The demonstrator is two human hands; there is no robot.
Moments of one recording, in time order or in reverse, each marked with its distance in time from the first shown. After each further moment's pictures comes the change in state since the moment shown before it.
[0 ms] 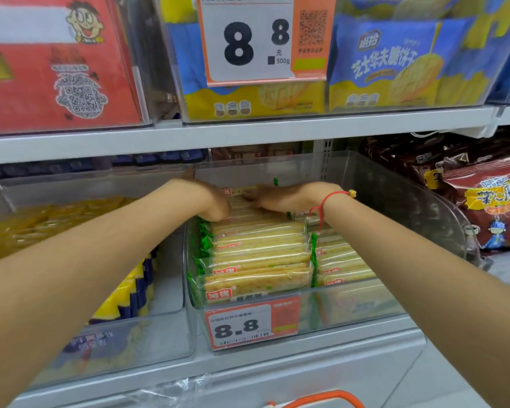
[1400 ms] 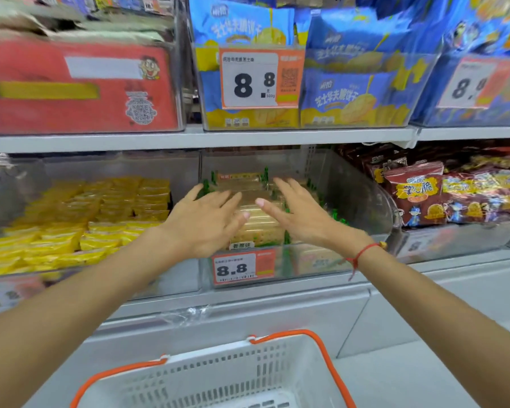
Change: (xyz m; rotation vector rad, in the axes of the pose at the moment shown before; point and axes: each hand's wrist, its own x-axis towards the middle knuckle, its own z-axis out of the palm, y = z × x) left_hand -0.128 0.026 0.039 -0.187 0.386 0.162; right_hand -0.138 -0.025 0.032 -0.063 0.300 0.049
